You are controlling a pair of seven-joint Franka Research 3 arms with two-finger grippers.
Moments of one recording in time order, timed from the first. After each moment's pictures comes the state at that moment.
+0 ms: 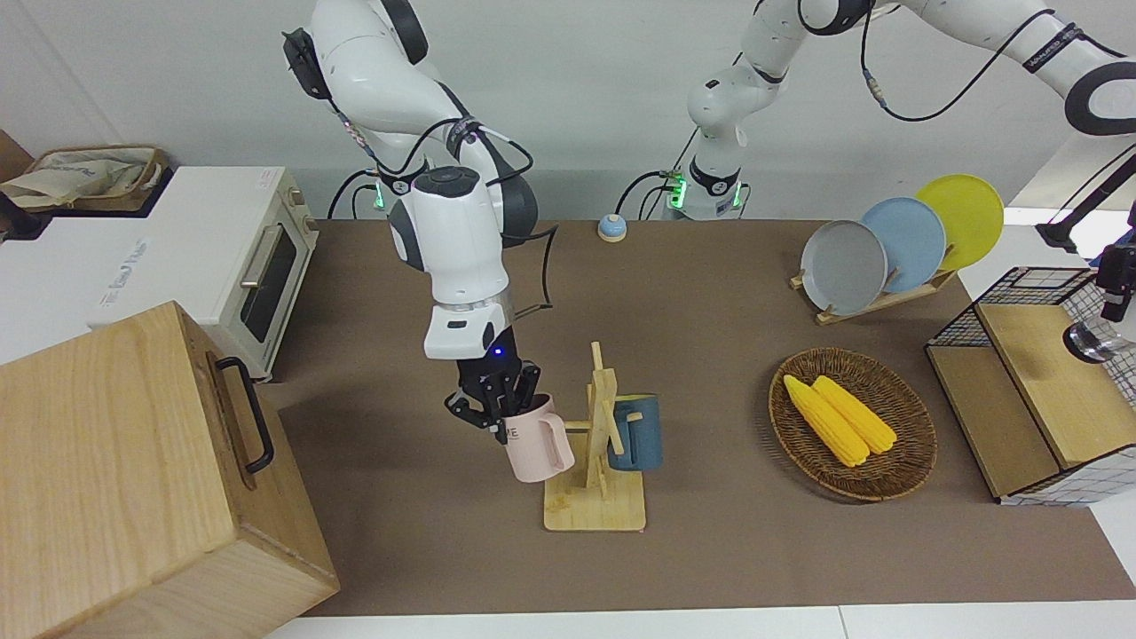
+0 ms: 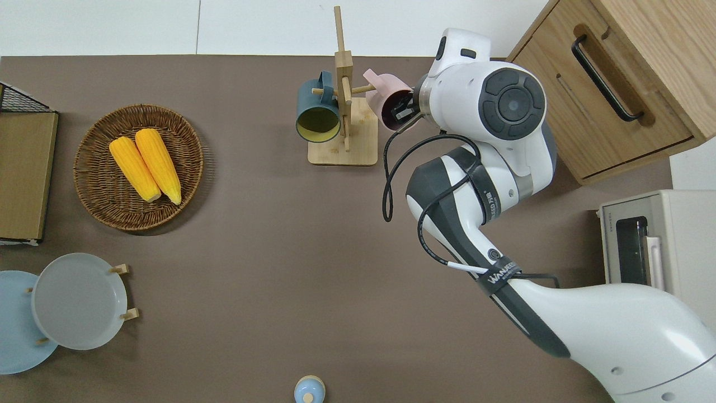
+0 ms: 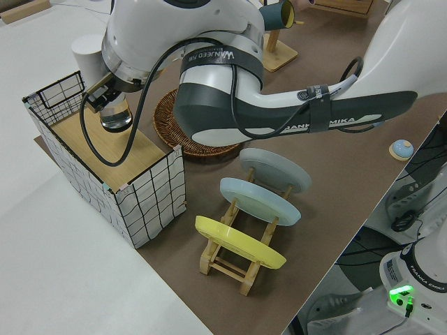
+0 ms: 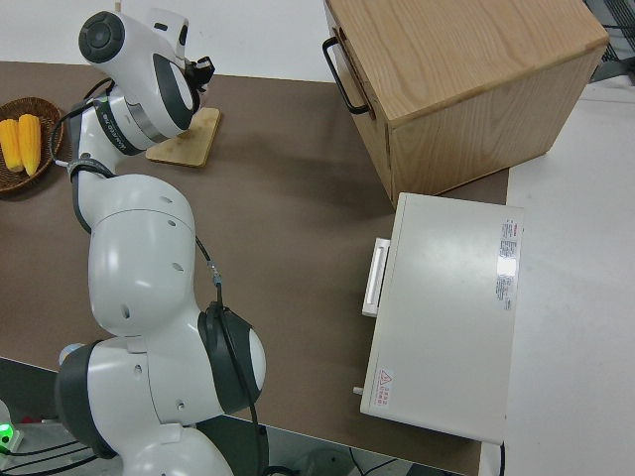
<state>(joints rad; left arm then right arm) 0.53 0.29 0.00 -1.44 -0.39 2.20 0.57 0.10 0.59 0.32 -1.30 -0.30 2.32 -0.10</state>
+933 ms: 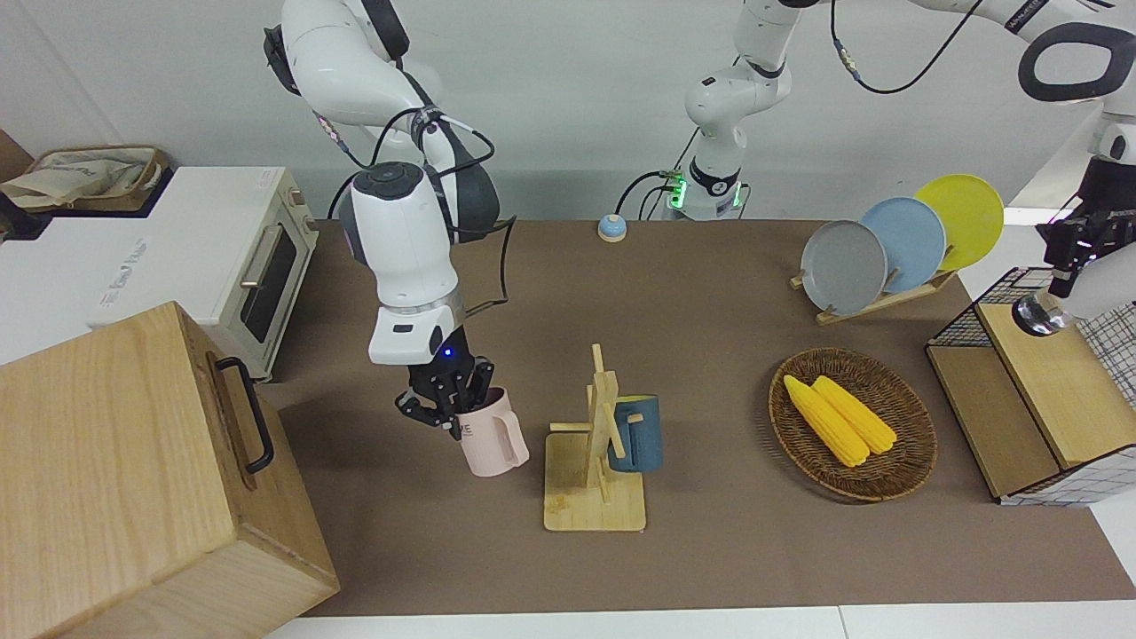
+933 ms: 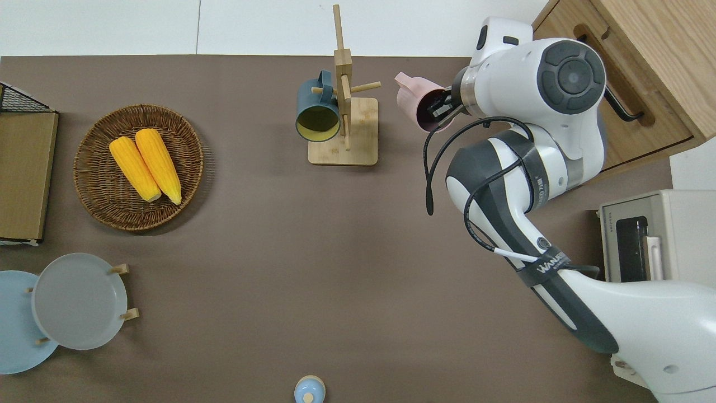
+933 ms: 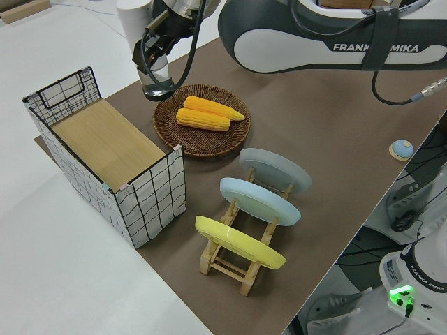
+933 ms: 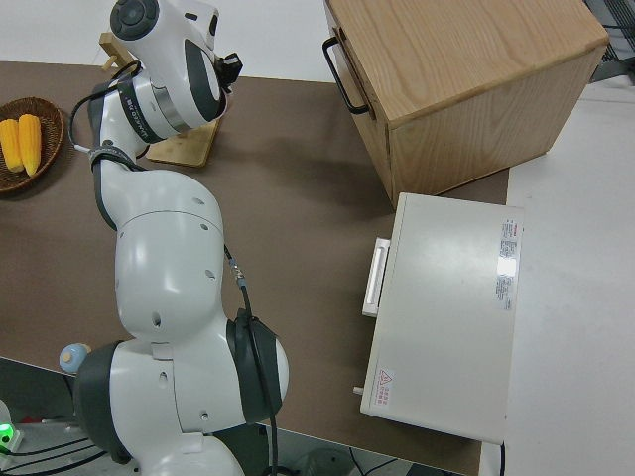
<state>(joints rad) 0.40 0.11 -0.01 -1.58 -0.21 2.14 0.28 -0.05 0.57 0.43 -1.30 -0.31 2.20 -0.21</state>
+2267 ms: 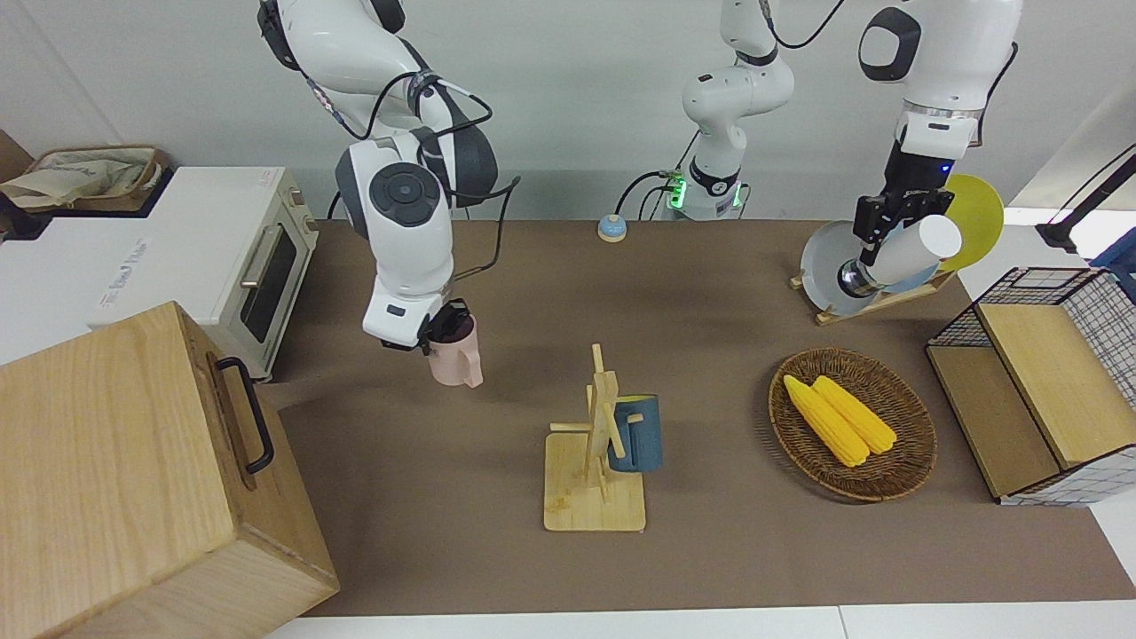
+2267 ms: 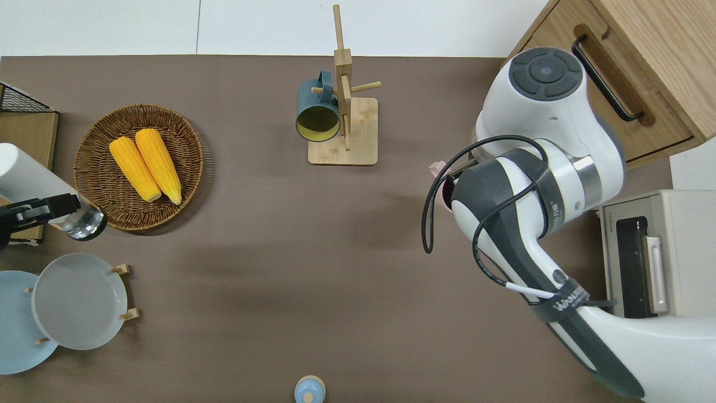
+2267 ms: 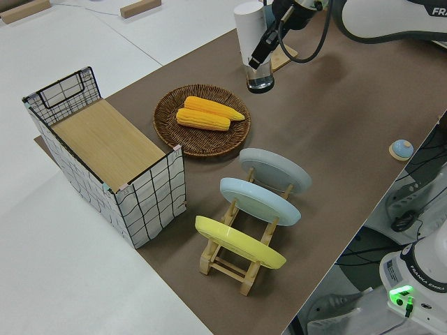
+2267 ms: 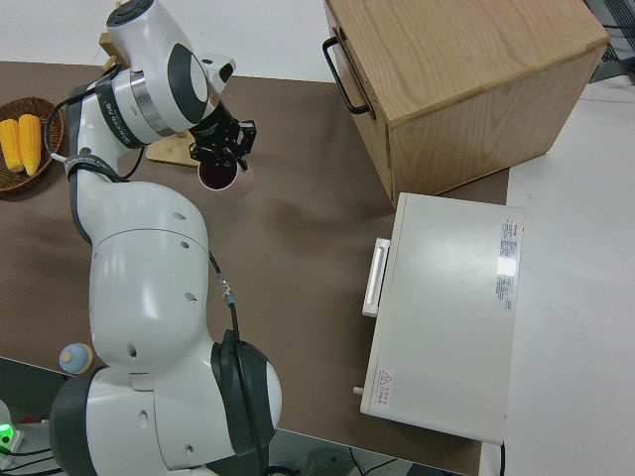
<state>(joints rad) 0.26 -0.27 -0.16 -2.06 -0.10 2.14 -0.07 -0.09 0.46 0.49 -1.41 -0.28 1.65 0.00</state>
